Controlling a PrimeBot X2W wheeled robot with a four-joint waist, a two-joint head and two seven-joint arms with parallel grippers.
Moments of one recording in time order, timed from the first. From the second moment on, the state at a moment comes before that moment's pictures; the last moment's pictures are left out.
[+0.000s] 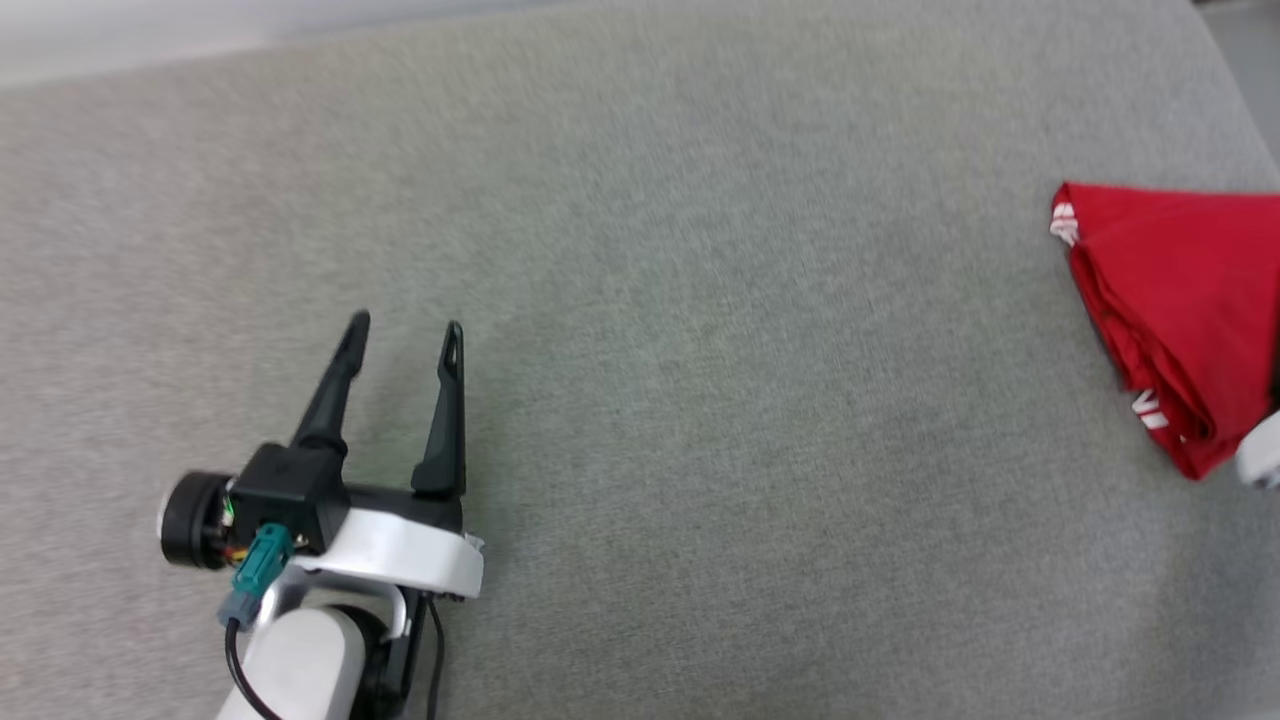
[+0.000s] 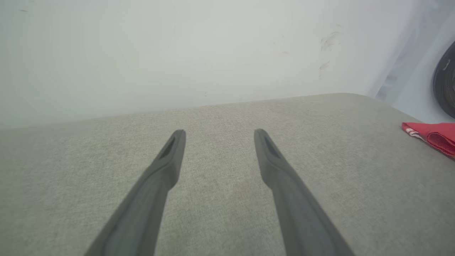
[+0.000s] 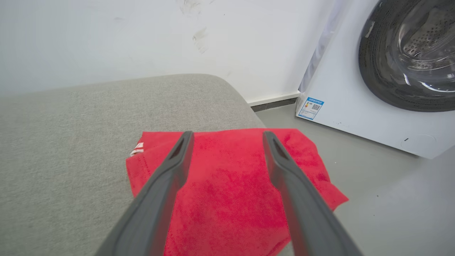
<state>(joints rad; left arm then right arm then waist) -0.21 0.26 -0.27 -0.04 -0.26 0.14 -0.21 -0.45 -0.27 -0.32 0.45 0.15 0.13 -0.09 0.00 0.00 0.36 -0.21</state>
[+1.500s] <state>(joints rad) 0.04 0.23 -0.15 0.20 -0.33 0.12 -0.26 0.11 -0.06 -0.03 -0.14 0.15 0.13 0.06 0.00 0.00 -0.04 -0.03</state>
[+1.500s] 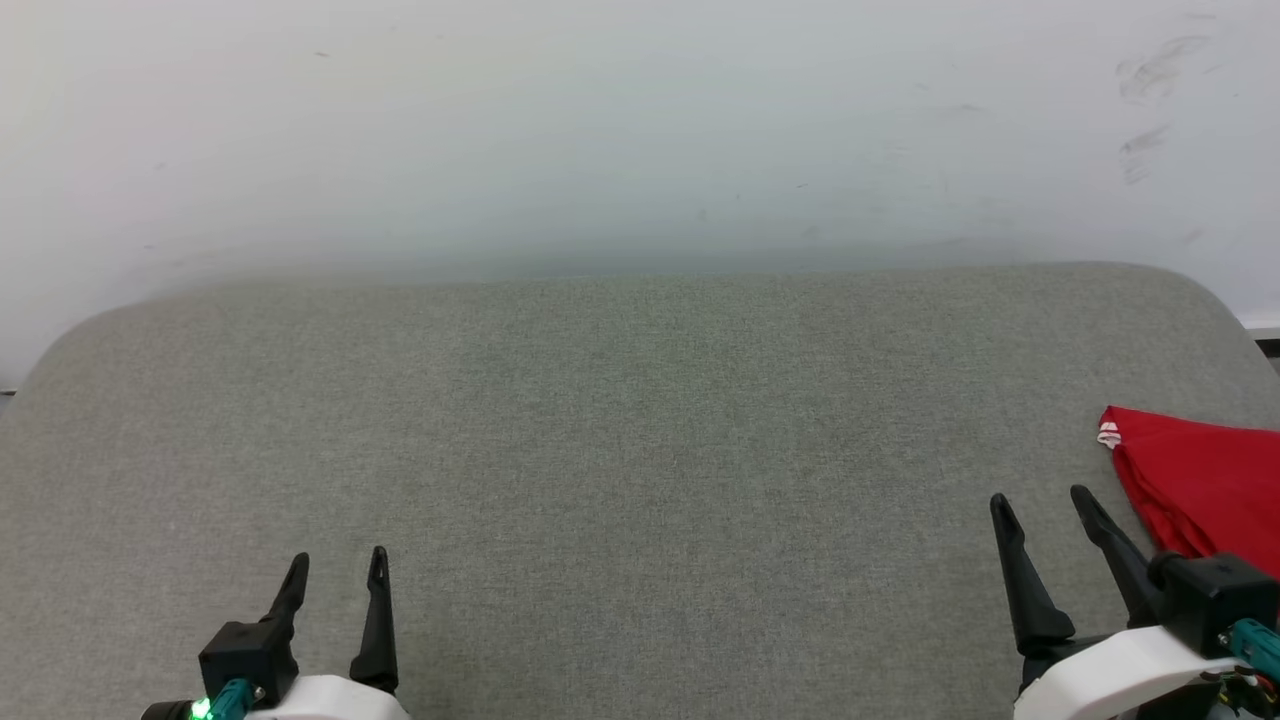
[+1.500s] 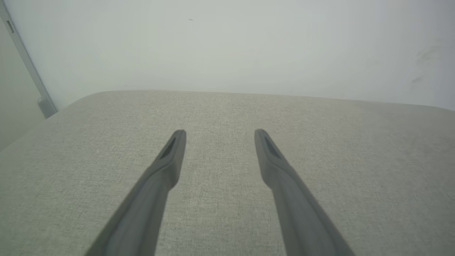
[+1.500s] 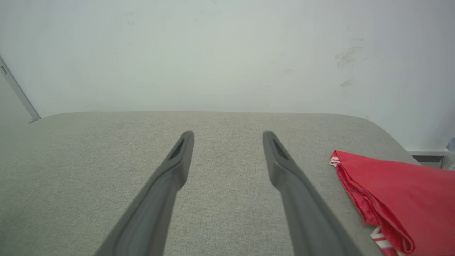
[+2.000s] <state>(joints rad) 0.02 0.24 -0.16 0.22 -0.33 0.11 -0.26 0.11 -0.05 -0.04 -0.15 0.13 0.13 0.06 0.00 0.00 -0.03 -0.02</state>
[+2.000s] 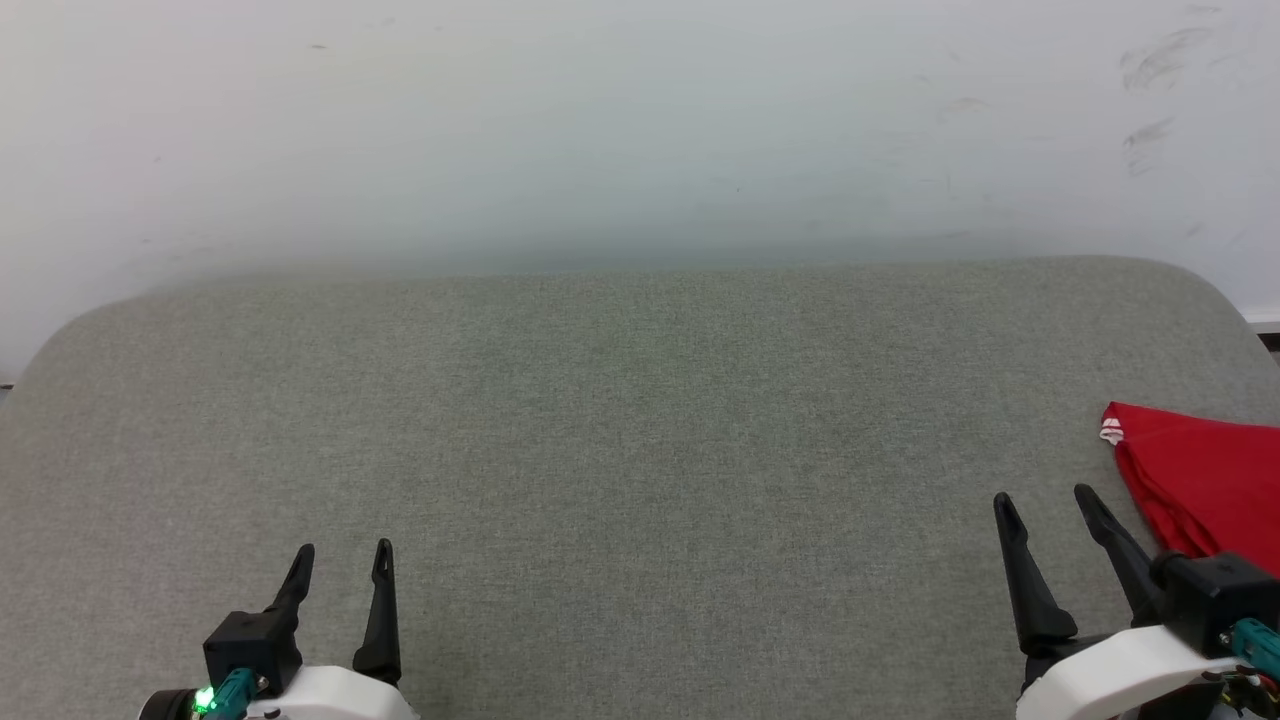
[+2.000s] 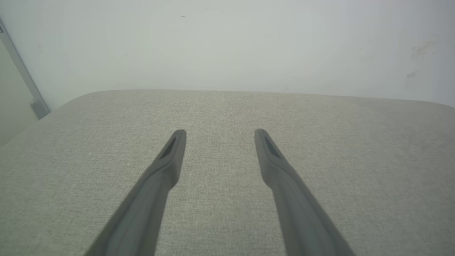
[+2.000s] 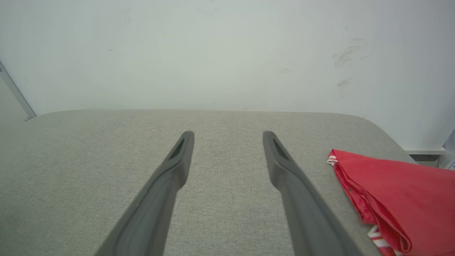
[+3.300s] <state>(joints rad) 0.01 0.17 -0.08 0.26 -0.70 0.04 -0.15 0.08 -0.06 -0.04 -0.01 0.56 0.13 0.06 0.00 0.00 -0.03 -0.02</state>
